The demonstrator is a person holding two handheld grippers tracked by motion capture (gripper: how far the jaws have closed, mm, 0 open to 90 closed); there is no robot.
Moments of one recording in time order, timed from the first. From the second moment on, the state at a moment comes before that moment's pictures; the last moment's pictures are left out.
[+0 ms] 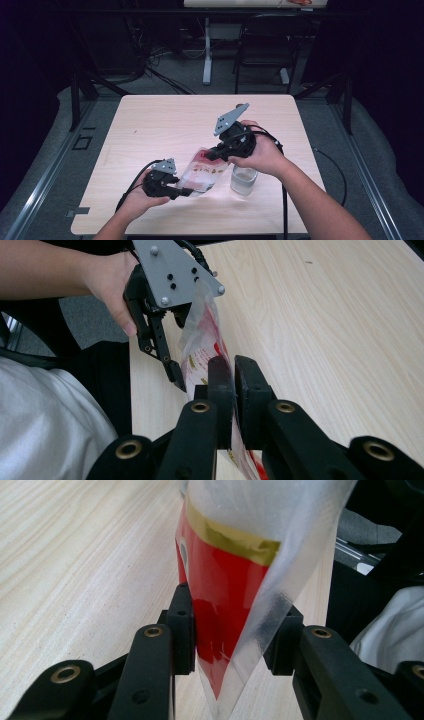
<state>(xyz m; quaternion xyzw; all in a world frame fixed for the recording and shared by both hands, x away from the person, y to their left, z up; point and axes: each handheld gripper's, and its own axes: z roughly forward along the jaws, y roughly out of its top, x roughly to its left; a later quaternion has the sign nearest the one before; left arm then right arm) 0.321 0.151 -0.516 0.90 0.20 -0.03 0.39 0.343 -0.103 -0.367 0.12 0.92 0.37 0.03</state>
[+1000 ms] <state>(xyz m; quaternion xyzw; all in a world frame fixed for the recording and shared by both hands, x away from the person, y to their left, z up) 0.321 0.160 -0.528 0.91 0.22 -0.05 0.36 0.349 -0.116 -0.399 0.15 0.91 0.38 0.01</state>
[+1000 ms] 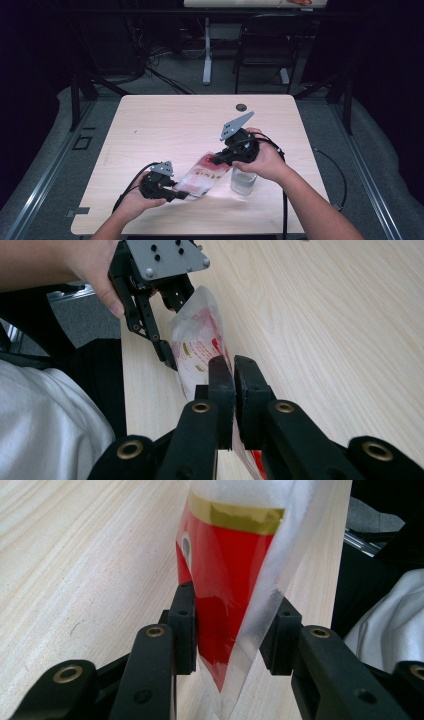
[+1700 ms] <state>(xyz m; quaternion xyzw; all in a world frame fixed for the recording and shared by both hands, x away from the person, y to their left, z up) 0.323 0.159 -0.531 0.91 0.22 -0.05 0.36 0.348 -0.123 -0.405 0.16 0.91 0.39 0.01</state>
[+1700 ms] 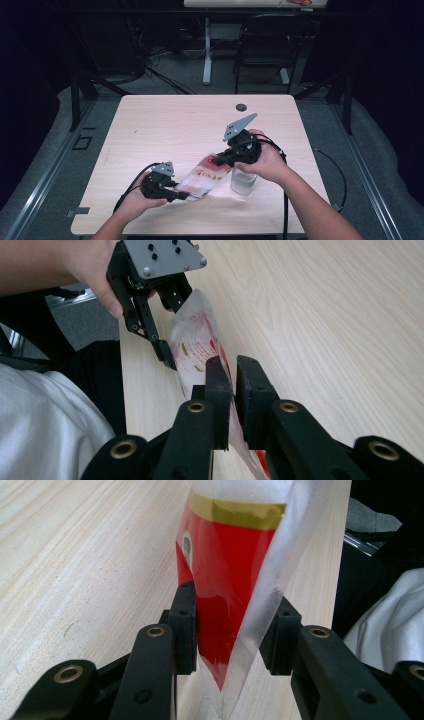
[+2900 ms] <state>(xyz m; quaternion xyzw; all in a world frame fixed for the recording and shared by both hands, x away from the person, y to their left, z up) 0.324 0.169 -0.512 0.91 0.21 -0.05 0.36 0.338 -0.161 -0.410 0.18 0.88 0.43 0.04</state>
